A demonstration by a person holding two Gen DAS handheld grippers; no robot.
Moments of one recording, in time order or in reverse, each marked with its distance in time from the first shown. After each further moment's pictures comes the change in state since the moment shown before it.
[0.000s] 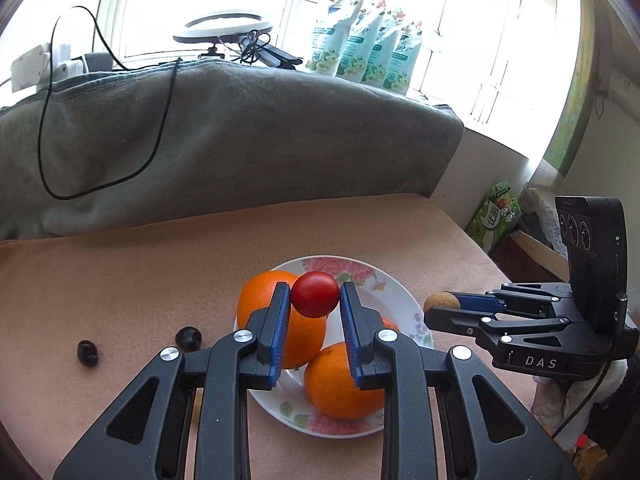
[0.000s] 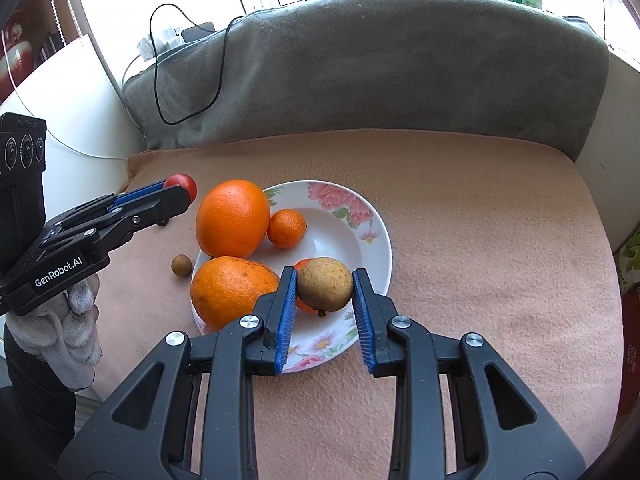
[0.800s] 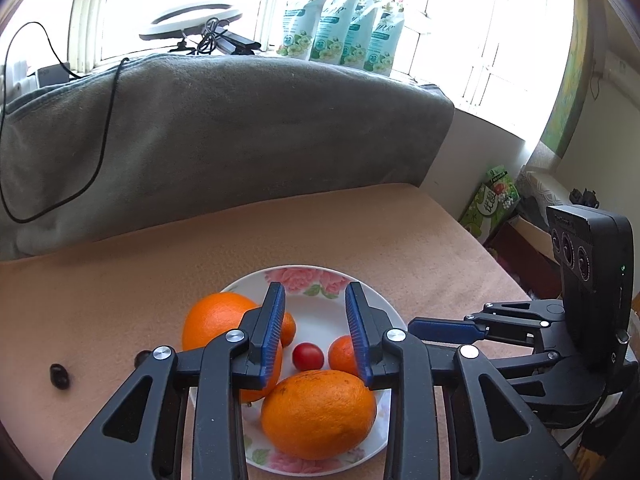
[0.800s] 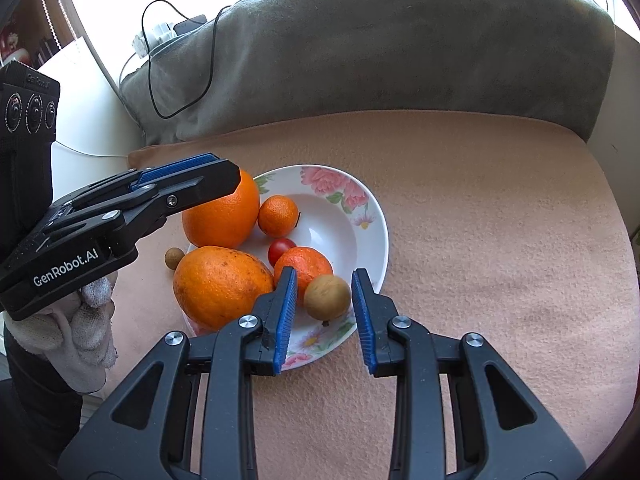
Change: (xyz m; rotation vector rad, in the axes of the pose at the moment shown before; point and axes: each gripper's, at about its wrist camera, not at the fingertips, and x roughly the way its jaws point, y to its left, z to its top) left arm 0.031 -0.028 0.011 0.045 0.039 -0.010; right arm 0.016 -0.013 -0.003 0.016 0.024 0.043
